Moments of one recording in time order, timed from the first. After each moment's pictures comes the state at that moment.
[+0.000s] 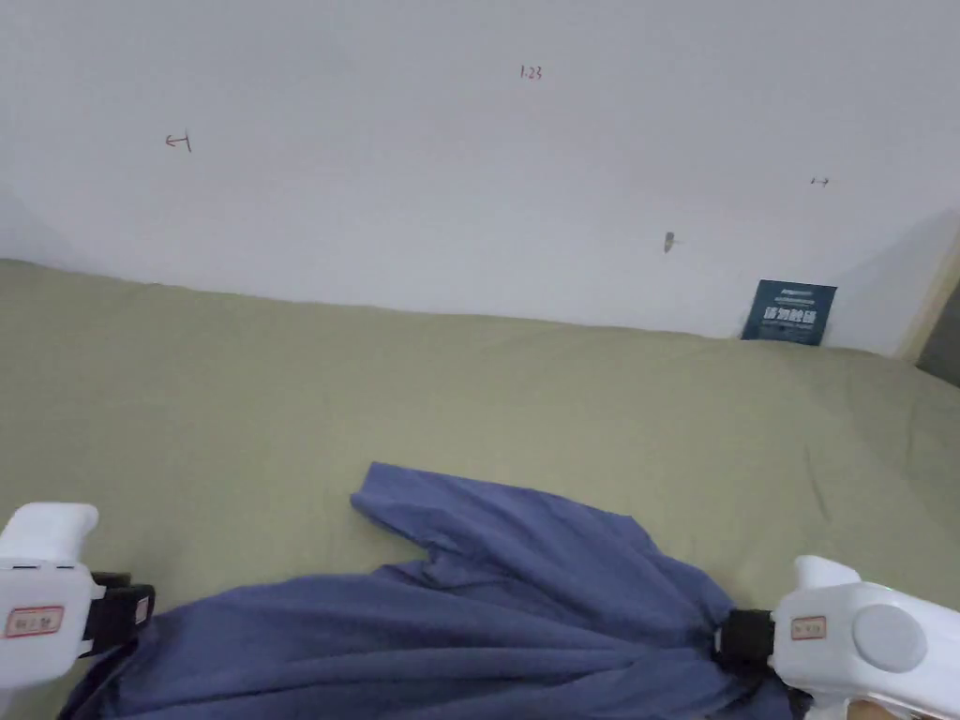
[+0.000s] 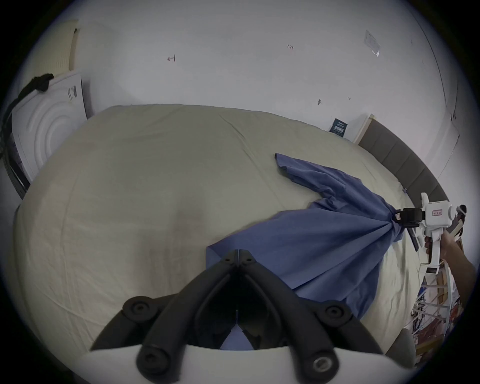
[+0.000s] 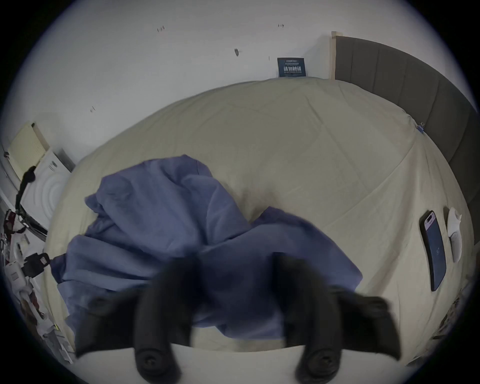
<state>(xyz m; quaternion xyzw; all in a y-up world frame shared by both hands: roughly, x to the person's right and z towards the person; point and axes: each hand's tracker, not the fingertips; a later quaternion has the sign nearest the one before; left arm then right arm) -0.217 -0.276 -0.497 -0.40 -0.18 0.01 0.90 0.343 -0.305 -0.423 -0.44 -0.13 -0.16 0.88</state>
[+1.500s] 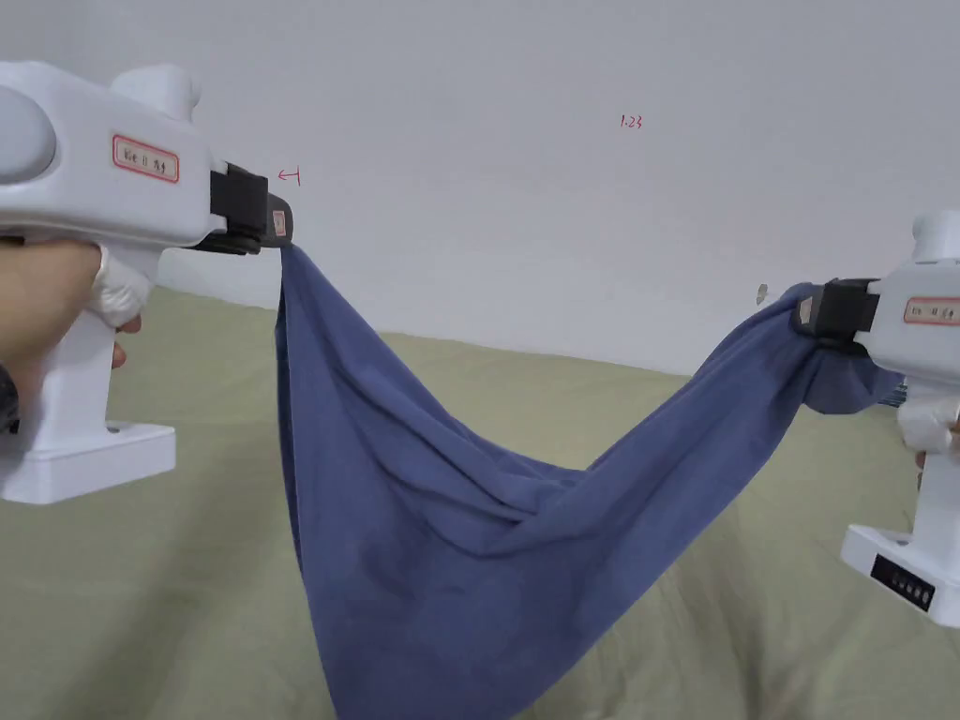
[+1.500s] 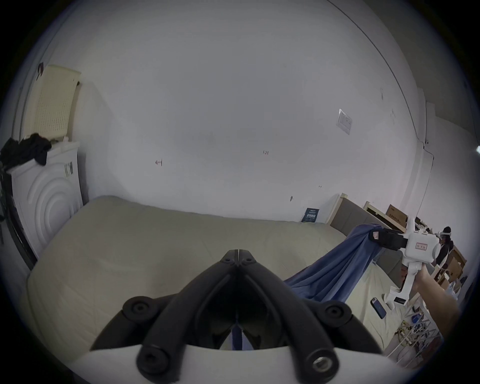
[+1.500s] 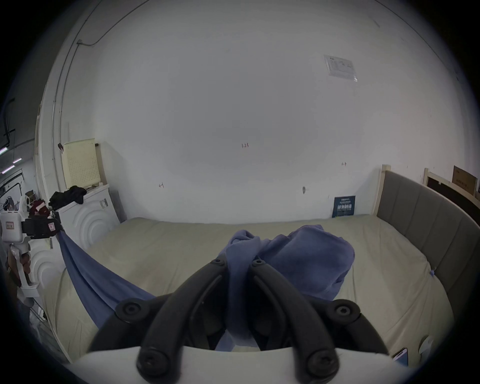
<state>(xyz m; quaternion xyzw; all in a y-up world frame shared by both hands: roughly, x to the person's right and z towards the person) -0.228 -0.033 -0.564 -0.19 -0.22 0.08 0.95 0.271 -0.047 -0.500 -0.15 -0.02 -0.06 0.99</state>
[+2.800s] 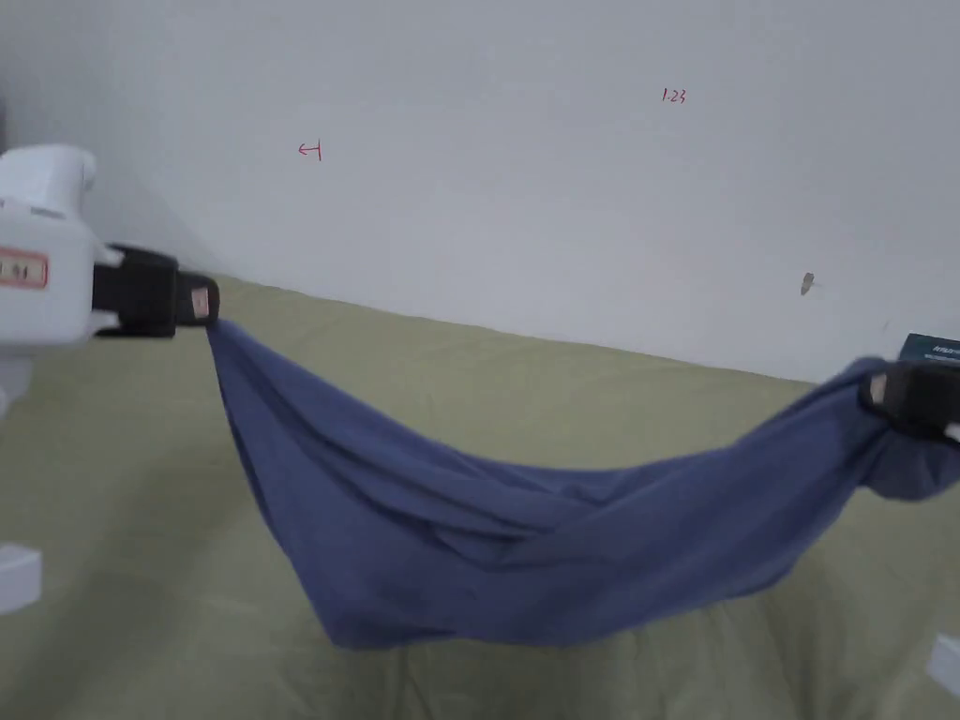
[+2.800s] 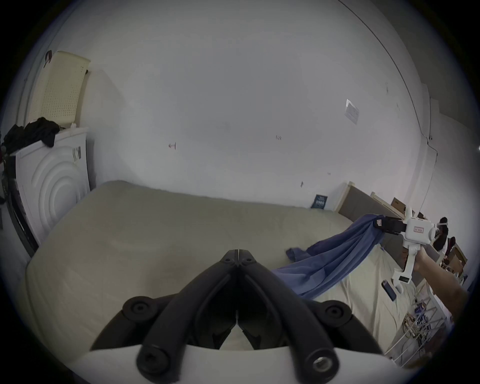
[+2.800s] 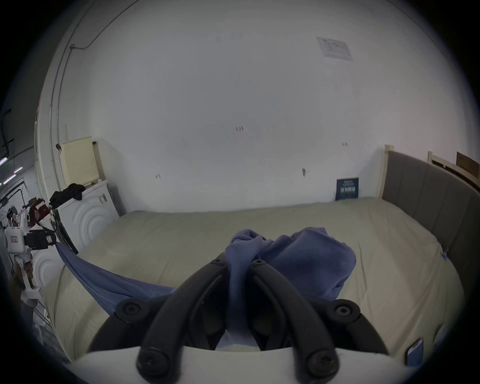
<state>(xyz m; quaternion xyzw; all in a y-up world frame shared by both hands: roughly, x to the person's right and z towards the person) -0.286 -0.125 -0.539 -0.22 -0.22 0.08 0.95 0.308 -0.134 -0.491 -0.18 -0.01 -0.08 0.98</state>
